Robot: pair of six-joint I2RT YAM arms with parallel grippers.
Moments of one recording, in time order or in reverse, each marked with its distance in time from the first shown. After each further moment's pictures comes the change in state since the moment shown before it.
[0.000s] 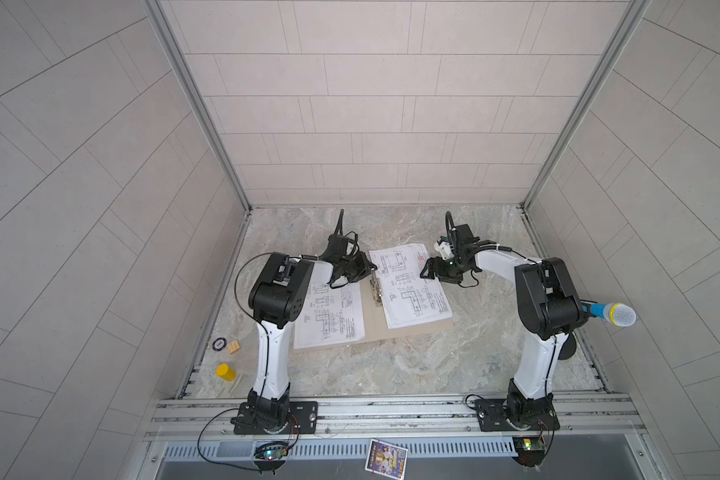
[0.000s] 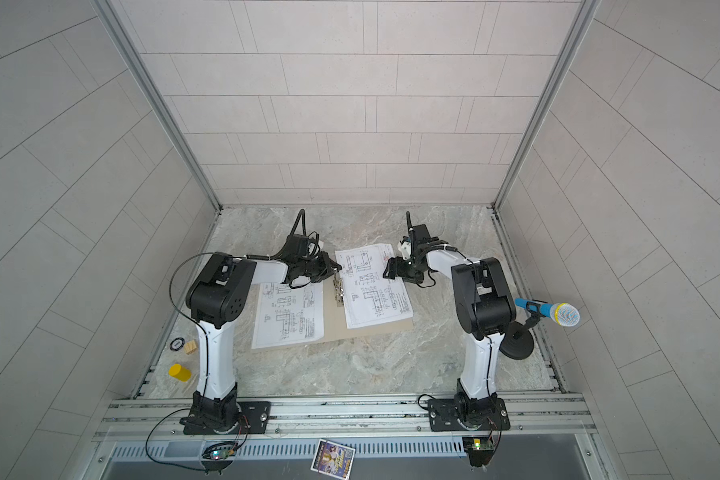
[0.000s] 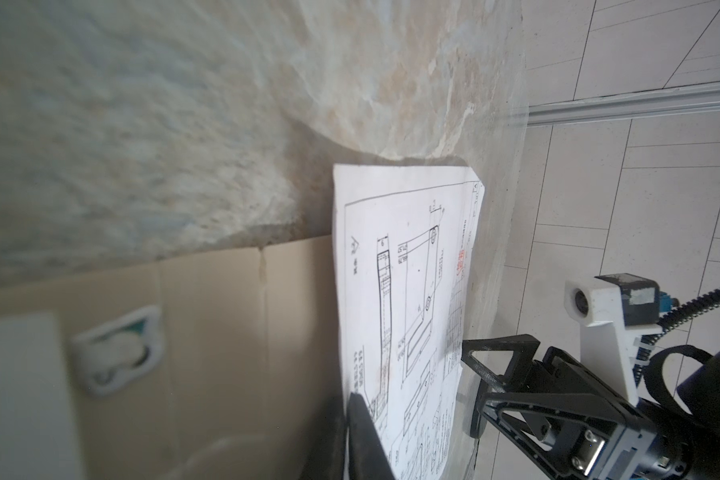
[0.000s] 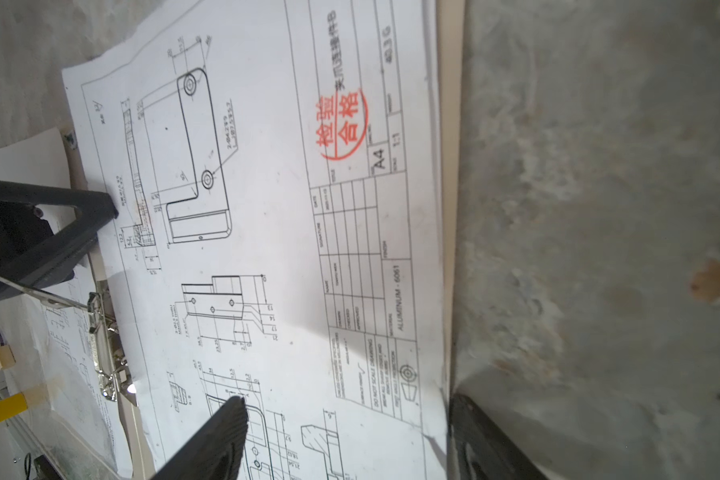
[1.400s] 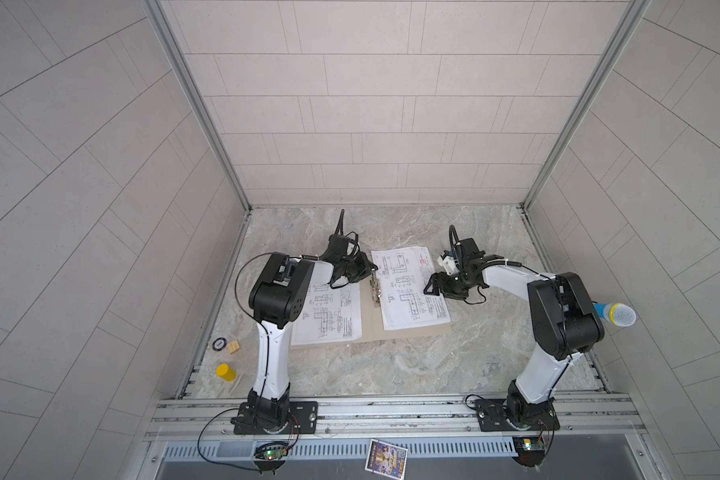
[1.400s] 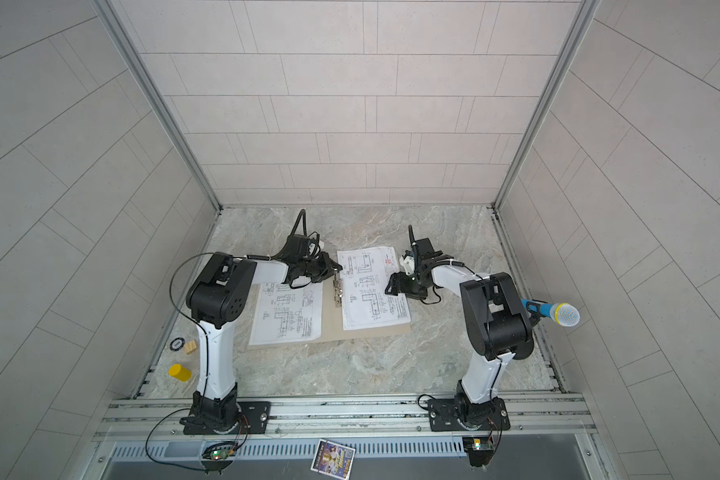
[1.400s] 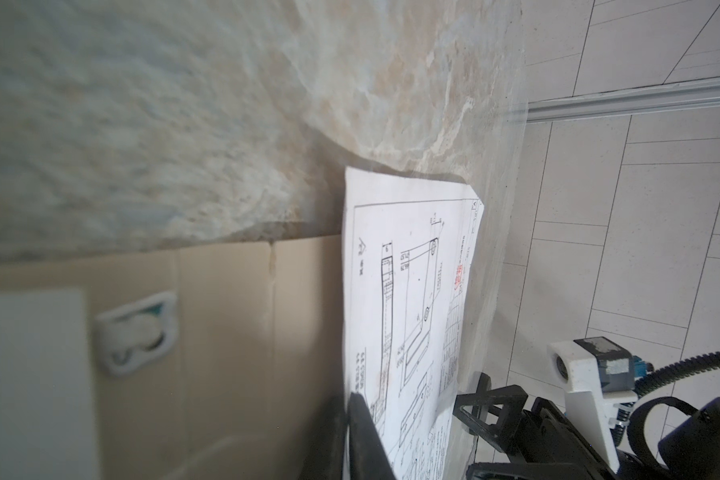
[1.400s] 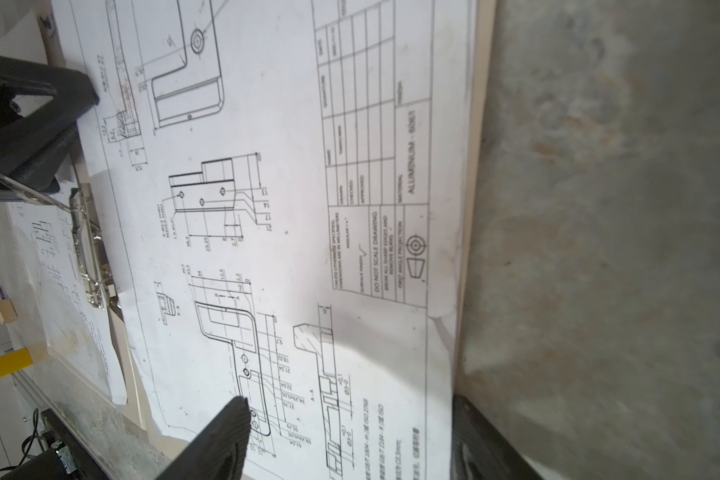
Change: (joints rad) left arm -0.008 0.000 0.000 0.000 0.005 -0.001; right arm 0.024 -0.171 -0.219 0.021 -0.016 0.017
